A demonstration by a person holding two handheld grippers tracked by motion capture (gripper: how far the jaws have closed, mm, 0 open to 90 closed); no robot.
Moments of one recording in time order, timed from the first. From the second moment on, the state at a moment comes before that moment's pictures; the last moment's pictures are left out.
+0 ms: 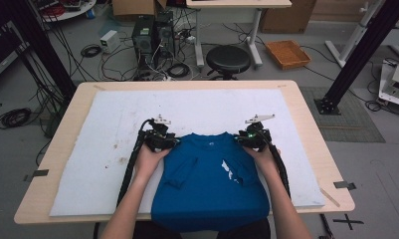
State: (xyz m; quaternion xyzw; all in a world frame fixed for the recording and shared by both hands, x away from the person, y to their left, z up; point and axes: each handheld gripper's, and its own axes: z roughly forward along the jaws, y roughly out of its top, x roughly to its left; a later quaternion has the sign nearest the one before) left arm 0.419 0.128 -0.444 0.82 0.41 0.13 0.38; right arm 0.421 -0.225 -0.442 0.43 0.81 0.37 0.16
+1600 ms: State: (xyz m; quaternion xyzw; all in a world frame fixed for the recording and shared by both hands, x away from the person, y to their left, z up) left arm 0.424 0.124 -0.435 0.82 0.37 0.15 0.41; right arm 0.434 -0.227 -0.438 0.40 0.80 0.42 0.13
